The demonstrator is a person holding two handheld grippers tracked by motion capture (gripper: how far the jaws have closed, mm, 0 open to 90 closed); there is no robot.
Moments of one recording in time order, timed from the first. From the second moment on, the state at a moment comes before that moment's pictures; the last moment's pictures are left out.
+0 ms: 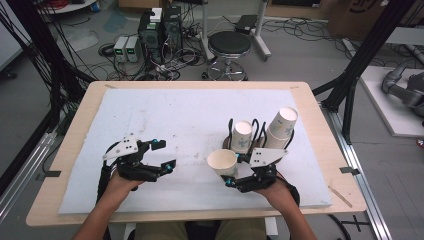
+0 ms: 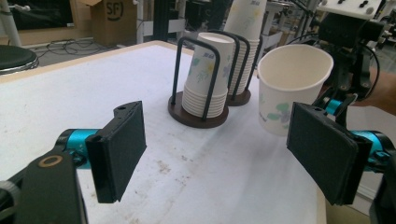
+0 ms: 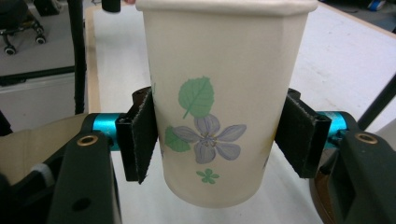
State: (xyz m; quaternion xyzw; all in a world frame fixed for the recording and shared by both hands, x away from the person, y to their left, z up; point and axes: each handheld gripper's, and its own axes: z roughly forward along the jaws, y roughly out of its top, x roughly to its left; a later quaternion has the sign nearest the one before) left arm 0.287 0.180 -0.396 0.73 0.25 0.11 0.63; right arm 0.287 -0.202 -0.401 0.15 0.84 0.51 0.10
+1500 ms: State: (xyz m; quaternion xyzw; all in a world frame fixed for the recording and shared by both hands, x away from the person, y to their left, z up) left arm 0.280 0.223 -0.424 0.68 0.30 0.17 0.65; right arm 0.292 -0.197 -0.400 0.18 0.79 0.58 0.12
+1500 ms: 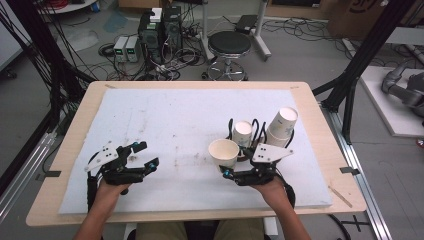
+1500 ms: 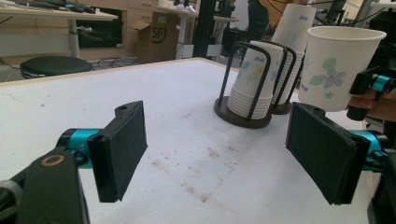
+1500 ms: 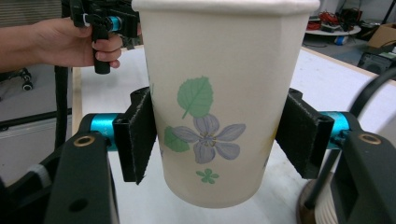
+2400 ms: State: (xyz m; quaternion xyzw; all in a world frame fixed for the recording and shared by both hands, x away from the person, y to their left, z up) left arm 0.274 0.238 -0.421 0.68 0.32 0.18 0.64; right arm 0.318 -0.119 -0.436 0.21 0.81 0.53 0.12
